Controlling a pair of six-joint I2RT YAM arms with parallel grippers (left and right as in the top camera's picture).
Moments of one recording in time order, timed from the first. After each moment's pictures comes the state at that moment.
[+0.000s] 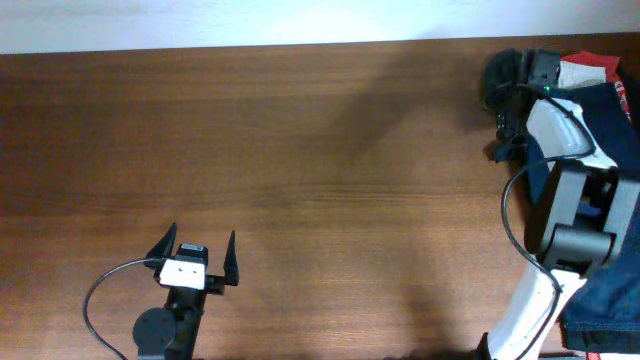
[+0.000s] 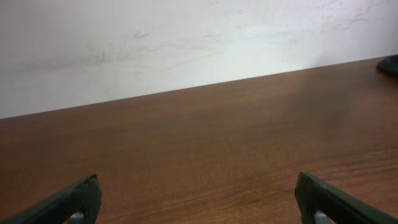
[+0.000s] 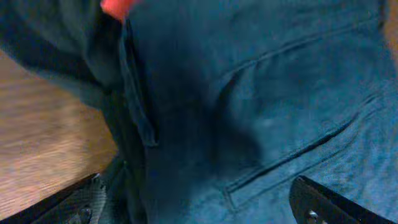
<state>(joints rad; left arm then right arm) -0.03 0.02 0.01 -0.07 0.11 0.10 -0.23 2.18 1.66 -0.60 0.46 -0.17</state>
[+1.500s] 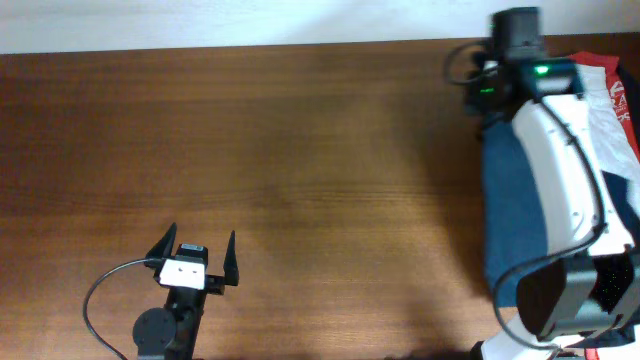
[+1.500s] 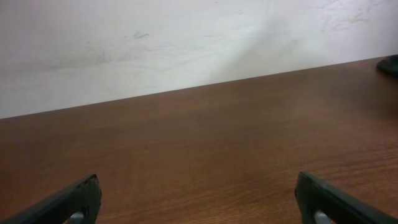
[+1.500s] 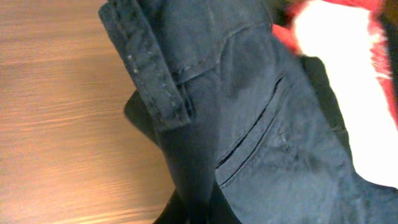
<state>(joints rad) -0.03 0.02 0.01 -0.07 0.11 0.10 0.09 1.80 1.81 -1.03 0.24 0.14</state>
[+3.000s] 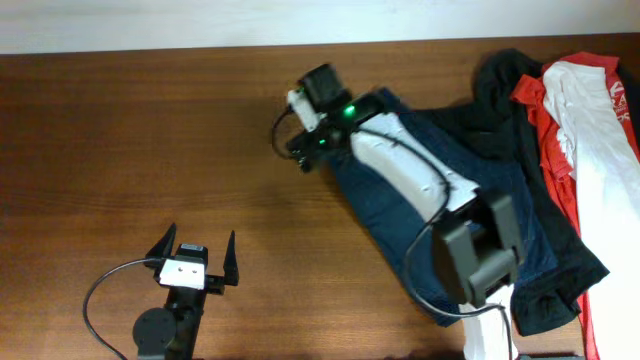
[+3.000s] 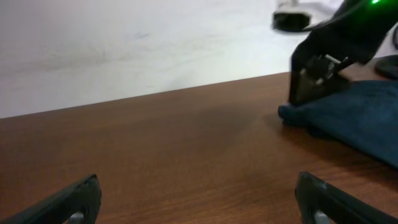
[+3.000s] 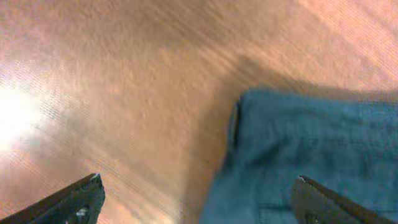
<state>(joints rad) -0.03 0.02 0.01 -0.07 0.11 0.10 0.55 2.14 1.83 -0.79 0.01 -0.11</state>
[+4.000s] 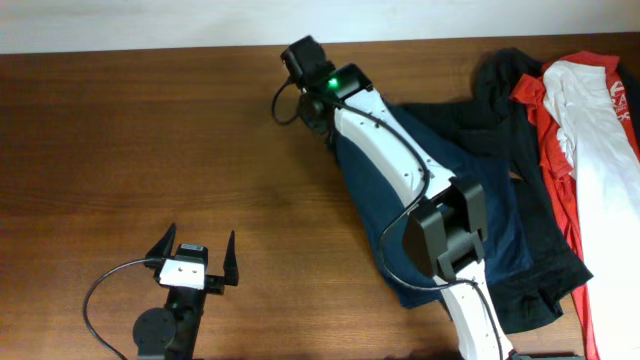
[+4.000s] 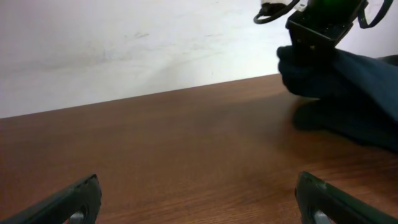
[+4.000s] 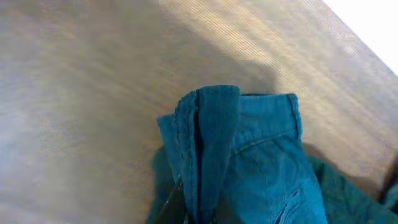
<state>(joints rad) -0.03 0.02 0.01 -0.07 0.11 0.10 0.57 2.36 2.28 -1.06 0.29 -0.10</state>
